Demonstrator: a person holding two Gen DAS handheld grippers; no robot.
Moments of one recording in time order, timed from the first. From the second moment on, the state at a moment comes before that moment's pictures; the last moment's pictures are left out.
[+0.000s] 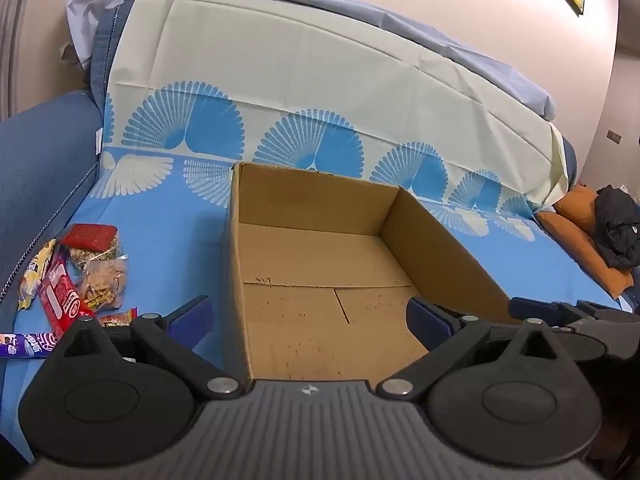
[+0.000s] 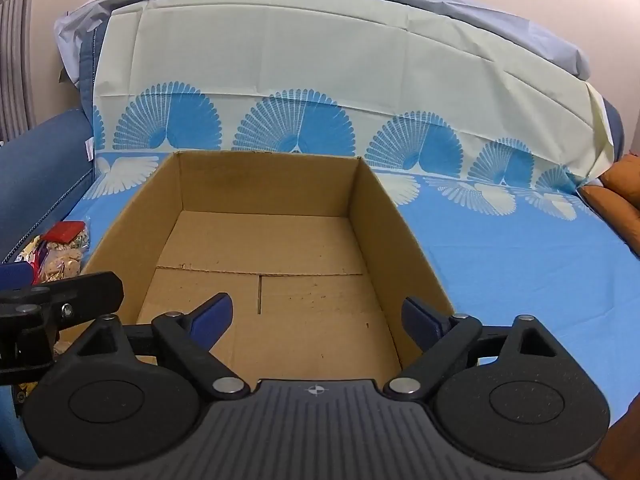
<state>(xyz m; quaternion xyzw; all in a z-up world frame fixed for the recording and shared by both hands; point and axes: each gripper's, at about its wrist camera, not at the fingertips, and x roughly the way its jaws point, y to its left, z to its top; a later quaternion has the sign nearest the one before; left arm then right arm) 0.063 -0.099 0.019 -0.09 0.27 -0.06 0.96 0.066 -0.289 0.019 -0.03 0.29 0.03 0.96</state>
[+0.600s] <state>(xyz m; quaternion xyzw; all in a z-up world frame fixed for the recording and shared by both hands) 0.061 -0.096 0.012 -0.08 0.27 -0.08 0.96 0.065 -0.291 0.014 -0.01 0.28 0.04 0.96</state>
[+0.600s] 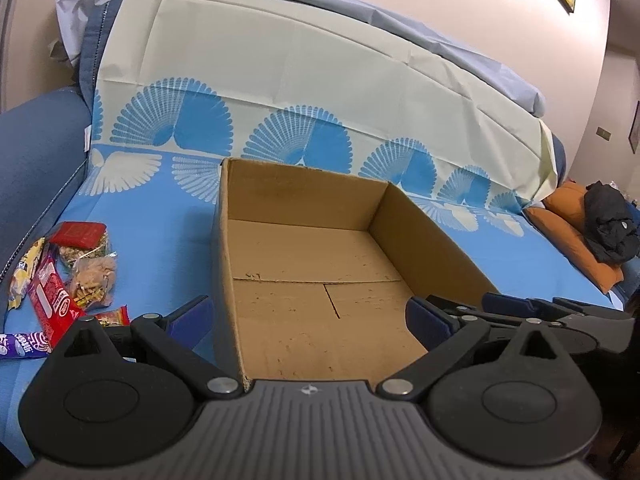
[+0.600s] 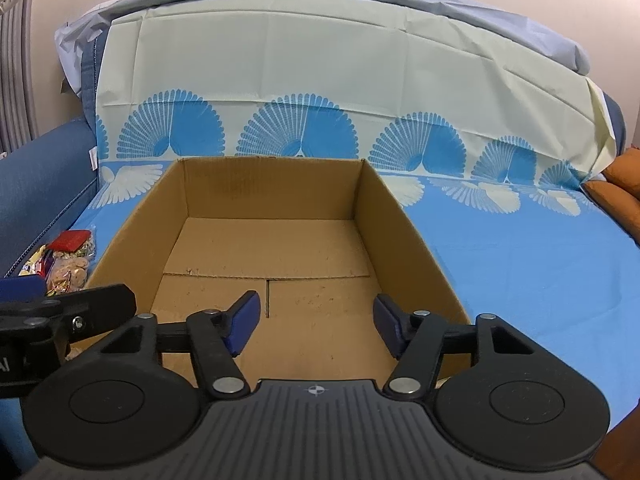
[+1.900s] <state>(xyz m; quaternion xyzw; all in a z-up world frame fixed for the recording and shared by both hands) 0.077 0.096 -0.046 -0.09 0.37 -0.13 0.91 0.048 -0.208 0.030 0.03 0.27 0.19 0.94</state>
